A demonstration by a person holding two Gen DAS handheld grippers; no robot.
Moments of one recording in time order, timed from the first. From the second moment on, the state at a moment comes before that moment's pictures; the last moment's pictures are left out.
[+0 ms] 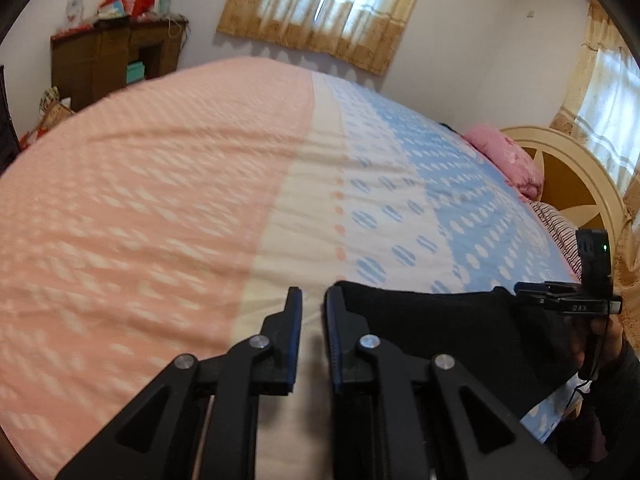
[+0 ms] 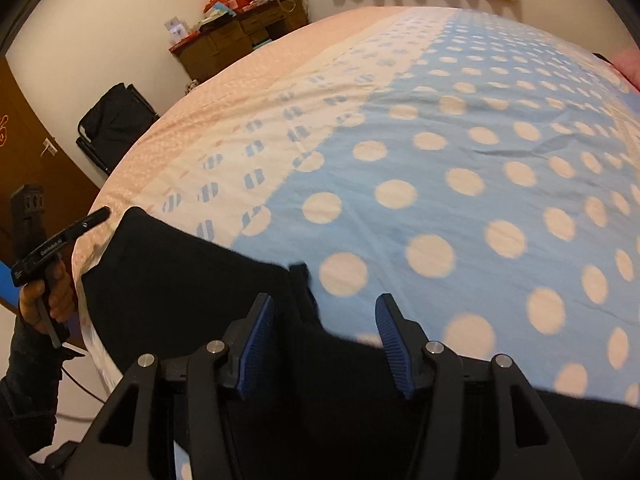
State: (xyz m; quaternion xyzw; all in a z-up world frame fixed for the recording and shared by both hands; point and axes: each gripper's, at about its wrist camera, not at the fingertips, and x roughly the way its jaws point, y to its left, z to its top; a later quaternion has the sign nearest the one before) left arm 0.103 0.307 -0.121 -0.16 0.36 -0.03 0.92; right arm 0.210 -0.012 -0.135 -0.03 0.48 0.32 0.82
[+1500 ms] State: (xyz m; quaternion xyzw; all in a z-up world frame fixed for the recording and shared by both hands) left arm 0.100 -0.090 -0.144 0.16 0.43 -0.40 0.79; right arm 0.051 -0.497 -0.109 0.31 0.33 -0.10 0.89
